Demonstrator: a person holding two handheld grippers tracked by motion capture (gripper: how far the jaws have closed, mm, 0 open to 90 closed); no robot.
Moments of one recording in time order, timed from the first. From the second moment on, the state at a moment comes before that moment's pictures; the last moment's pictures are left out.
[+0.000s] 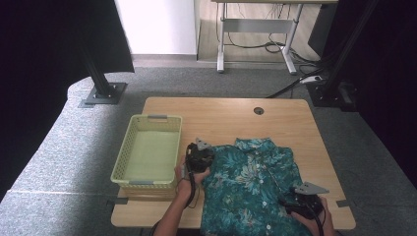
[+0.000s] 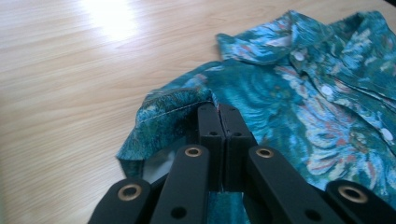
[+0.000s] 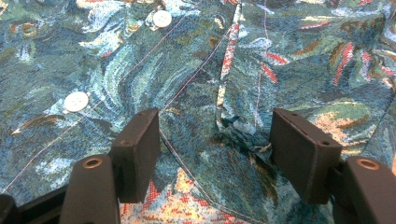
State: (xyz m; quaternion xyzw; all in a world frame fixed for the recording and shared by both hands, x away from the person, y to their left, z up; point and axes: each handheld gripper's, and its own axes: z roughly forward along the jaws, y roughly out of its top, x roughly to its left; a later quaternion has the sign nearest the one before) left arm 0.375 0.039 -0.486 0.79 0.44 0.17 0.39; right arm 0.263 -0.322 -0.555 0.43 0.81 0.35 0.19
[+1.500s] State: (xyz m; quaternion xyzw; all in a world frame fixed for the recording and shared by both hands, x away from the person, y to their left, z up) left arm 0.356 0.057 -0.511 0.78 0.46 0.18 0.37; right arm 0.264 -0.327 -0.556 0.44 0.80 0.36 0.19
